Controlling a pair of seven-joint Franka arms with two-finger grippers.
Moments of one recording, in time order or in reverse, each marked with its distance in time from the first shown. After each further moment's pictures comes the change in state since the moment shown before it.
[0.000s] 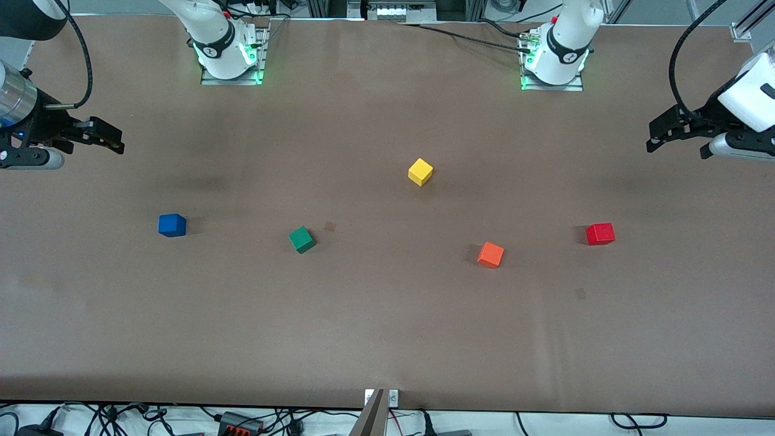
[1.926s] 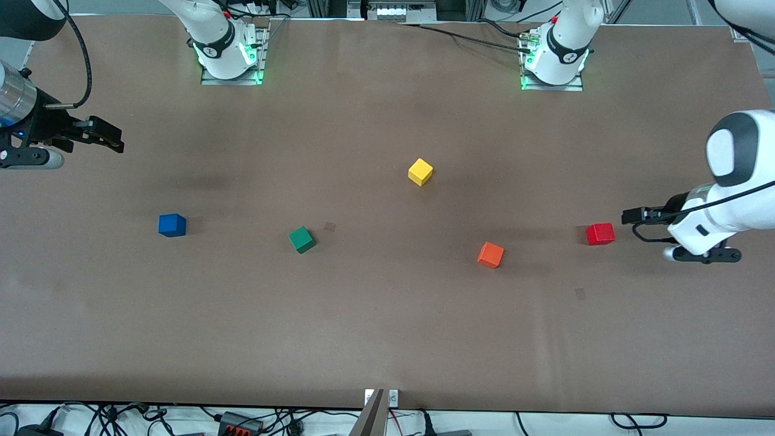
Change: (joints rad) left arm 0.095 0.409 0.014 -0.037 0.000 0.255 0.004; right arm 0.000 0.000 -0.002 0.000 0.000 -0.004 0.000
